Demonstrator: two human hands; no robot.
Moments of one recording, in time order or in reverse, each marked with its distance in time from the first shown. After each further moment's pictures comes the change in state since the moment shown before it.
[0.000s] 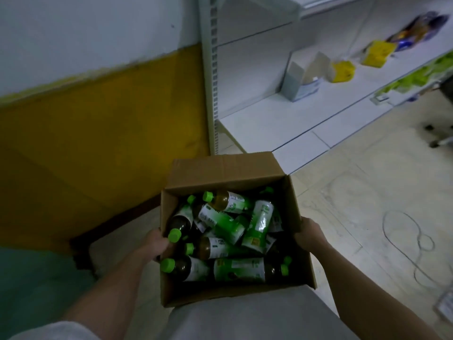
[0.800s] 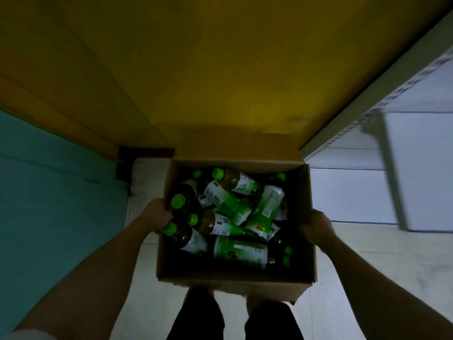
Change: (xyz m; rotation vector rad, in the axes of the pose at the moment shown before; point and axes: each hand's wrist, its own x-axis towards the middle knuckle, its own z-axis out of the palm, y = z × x) left_hand 0.212 -0.120 -0.033 -0.203 0.120 -0.295; right_hand 0.281 -0.174 0.195 -0.333 -0.333 -0.215
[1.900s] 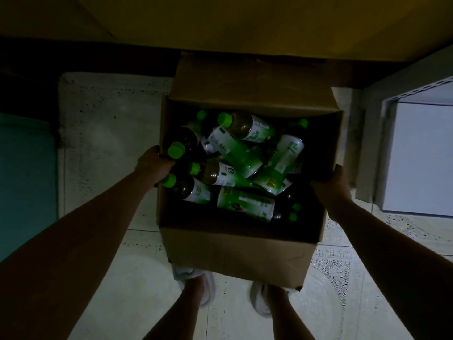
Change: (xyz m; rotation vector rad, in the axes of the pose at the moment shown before) left_hand 0.376 -0.085 0.192 -0.219 0.088 -0.246; right_hand 0.348 0.079 0.263 0.313 -0.010 0.183
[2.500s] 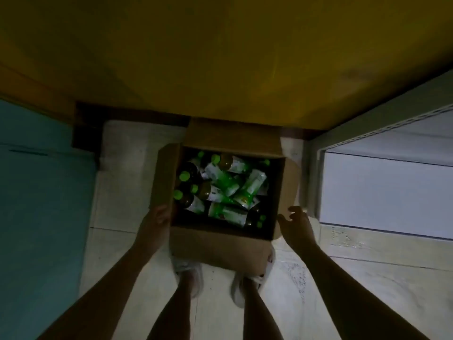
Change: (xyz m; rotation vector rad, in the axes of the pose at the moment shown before) left_hand -0.208 -0.024 -0.051 -0.176 0.011 0.228; right_hand -0.188 -0.066 -0.089 -0.179 -0.066 -0.087
